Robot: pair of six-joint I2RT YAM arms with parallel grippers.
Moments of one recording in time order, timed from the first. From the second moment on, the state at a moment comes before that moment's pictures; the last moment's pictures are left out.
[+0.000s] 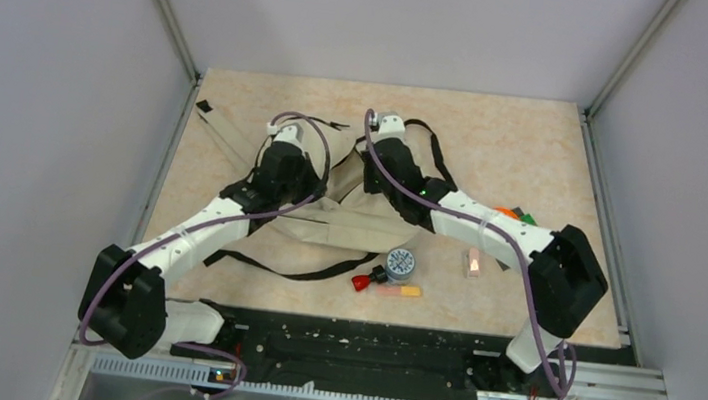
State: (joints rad) left arm -0.45 1.27 0.84 -0.17 -0.06 -0.67; right arm 0.86 1.69 1.28 -0.09 0.39 0.32
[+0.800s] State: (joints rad) left arm -0.86 0.92 0.54 -0.10 0.07 -0.31; right arm 0.75 1.68 1.25 -0.02 0.14 0.41
